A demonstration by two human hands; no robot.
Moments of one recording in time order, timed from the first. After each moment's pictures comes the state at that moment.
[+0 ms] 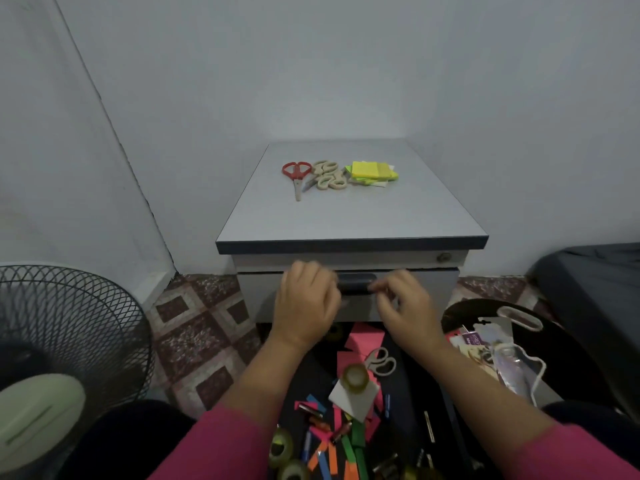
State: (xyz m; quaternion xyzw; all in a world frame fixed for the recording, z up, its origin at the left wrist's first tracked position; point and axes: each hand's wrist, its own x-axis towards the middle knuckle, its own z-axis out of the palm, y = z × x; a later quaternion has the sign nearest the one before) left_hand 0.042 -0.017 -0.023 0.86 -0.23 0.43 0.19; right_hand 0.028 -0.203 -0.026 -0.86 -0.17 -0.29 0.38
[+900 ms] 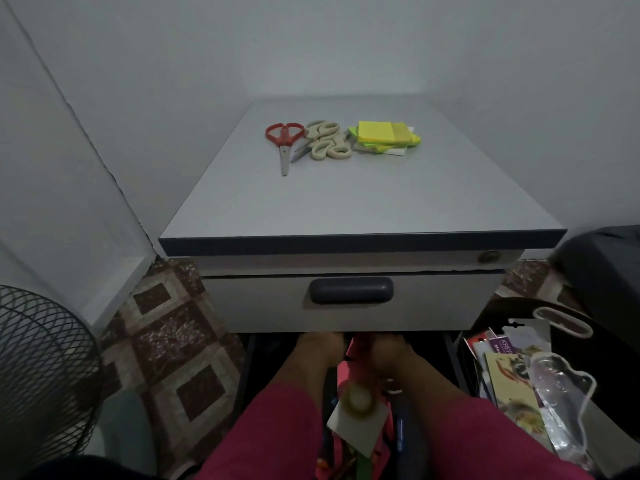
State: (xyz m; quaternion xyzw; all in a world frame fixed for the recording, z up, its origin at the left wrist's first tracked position) left_hand 0.132 -0.049 -0.167 0.97 -0.12 -0.18 0.14; right_hand 0.121 -0.188 -0.174 -0.95 0.03 0.27 0.17
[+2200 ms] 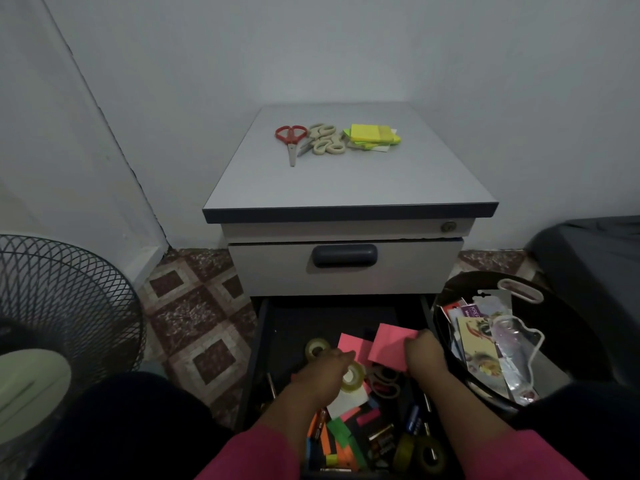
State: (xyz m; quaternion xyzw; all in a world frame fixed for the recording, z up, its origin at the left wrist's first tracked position) left_hand 0.002 -0.037 -0.179 0.94 -0.16 -0.22 0.22; right_hand 0.012 -0.230 -0.153 -0.84 0.30 0.07 0.45
